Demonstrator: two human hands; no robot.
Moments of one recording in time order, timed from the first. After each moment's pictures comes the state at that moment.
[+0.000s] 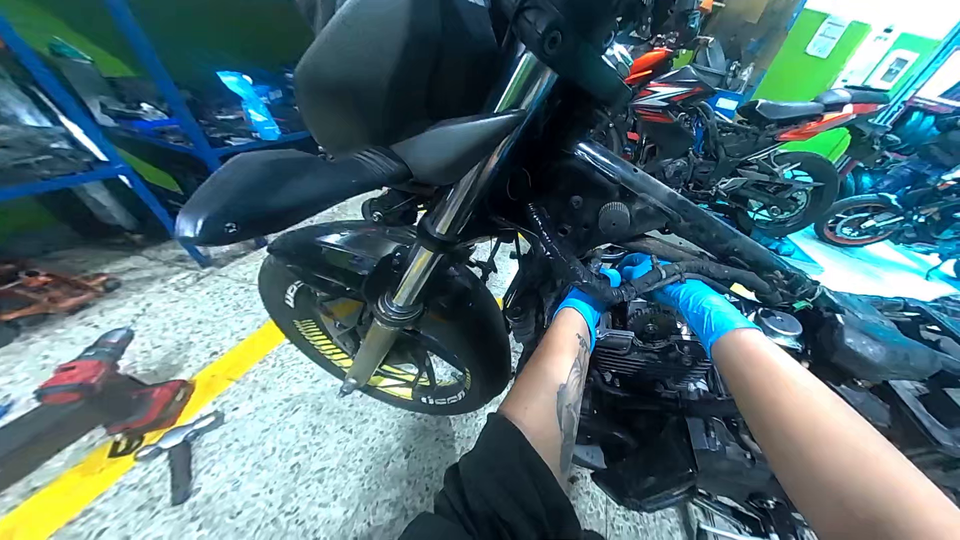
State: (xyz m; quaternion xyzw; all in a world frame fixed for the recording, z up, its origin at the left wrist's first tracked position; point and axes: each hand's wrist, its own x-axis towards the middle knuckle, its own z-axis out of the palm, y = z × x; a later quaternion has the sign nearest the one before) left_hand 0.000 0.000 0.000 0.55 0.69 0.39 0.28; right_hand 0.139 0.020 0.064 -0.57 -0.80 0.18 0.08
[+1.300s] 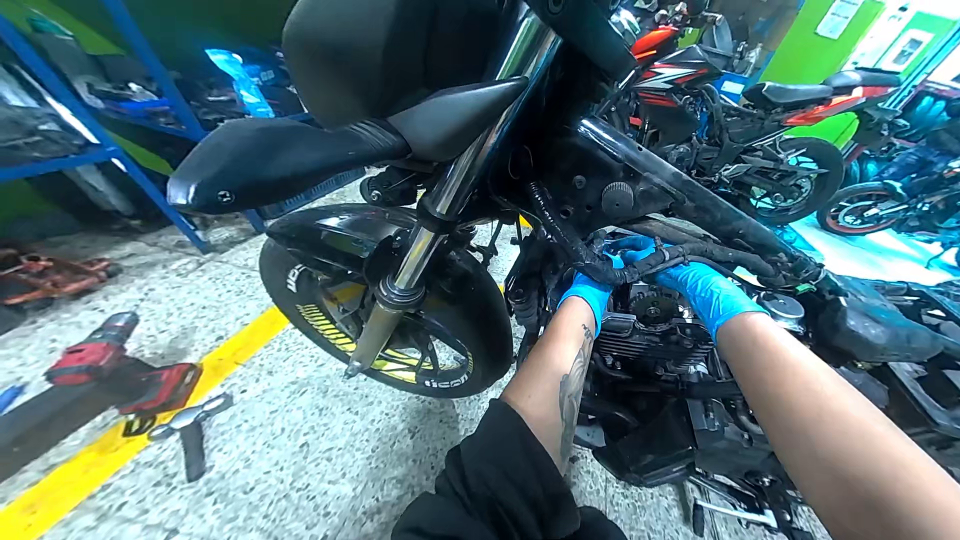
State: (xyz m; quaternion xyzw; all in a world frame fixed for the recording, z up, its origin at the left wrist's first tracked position) left_hand 0.008 -0.002 -0.005 0.54 0.67 0.43 0.27; right_hand 0.144 0.070 0.032 -0.49 -0.87 0.08 0.03
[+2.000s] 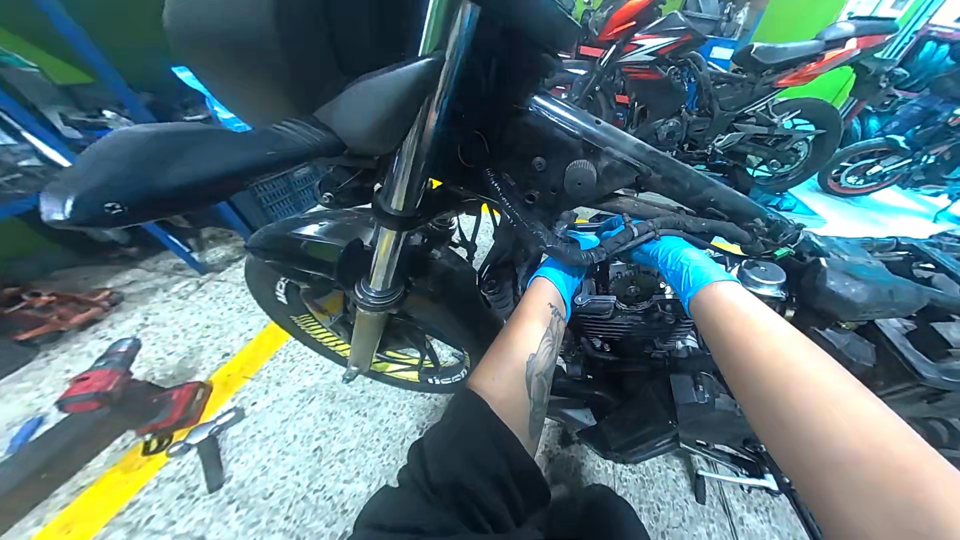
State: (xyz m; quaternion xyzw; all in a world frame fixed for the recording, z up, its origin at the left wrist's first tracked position) left_hand -0.003 0.019 -0.024 0.55 0.64 0.45 0.28; right_hand 0.141 0.030 0.058 -0.56 -0.79 0.22 0.11
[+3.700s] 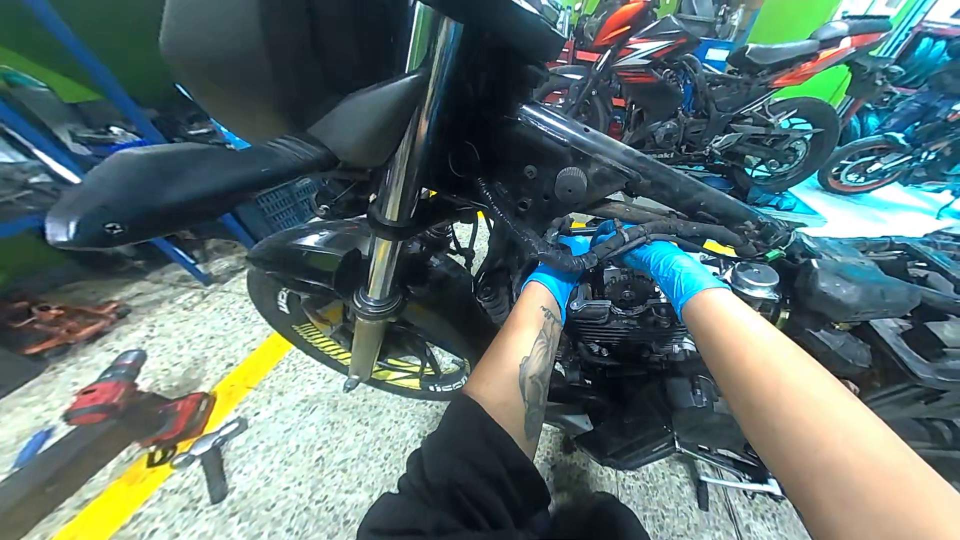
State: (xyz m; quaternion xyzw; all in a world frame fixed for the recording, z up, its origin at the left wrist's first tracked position) left_hand -0.004 0.018 -0.015 0.51 0.61 0.51 0.32; right_hand 0.140 0.033 0.062 -0.53 -0.83 0.15 0.08
